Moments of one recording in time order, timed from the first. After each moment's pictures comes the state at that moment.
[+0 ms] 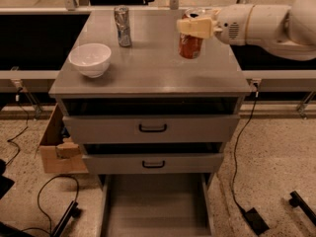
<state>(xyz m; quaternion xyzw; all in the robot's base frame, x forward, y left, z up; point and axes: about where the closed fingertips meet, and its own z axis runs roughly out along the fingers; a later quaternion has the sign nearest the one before) 0.675 -0.093 0.999 -0.35 0.67 0.32 0.57</state>
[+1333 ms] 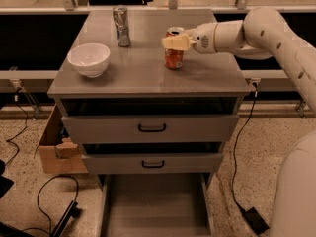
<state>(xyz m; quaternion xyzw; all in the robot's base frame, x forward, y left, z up) 0.766 -0.061 0.903 -0.34 0.73 0.33 0.49</state>
